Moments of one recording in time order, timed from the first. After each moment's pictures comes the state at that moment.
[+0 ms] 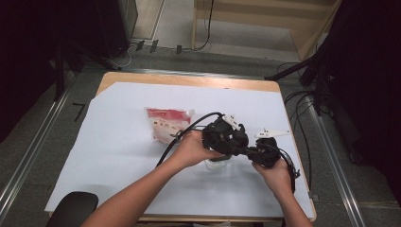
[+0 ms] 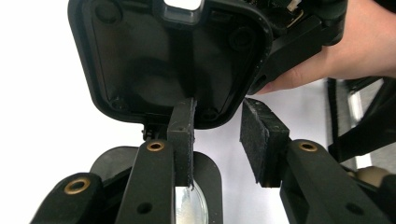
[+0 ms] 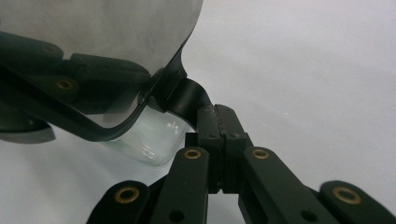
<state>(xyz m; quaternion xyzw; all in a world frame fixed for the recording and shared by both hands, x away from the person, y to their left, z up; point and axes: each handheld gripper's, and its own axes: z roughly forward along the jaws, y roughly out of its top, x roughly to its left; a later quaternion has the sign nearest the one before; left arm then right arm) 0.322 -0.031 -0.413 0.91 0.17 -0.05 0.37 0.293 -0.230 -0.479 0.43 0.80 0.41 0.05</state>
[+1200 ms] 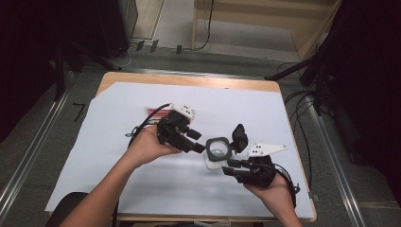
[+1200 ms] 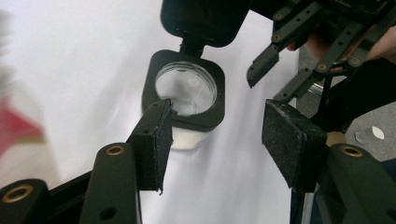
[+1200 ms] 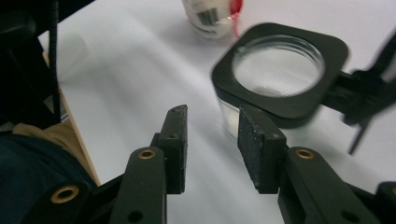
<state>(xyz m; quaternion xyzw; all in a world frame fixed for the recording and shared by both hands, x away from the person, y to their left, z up) 0.314 0.084 -0.378 0.90 0.20 -0.07 0.38 0.230 -0.195 -0.443 0.35 0.82 0.46 0.01</state>
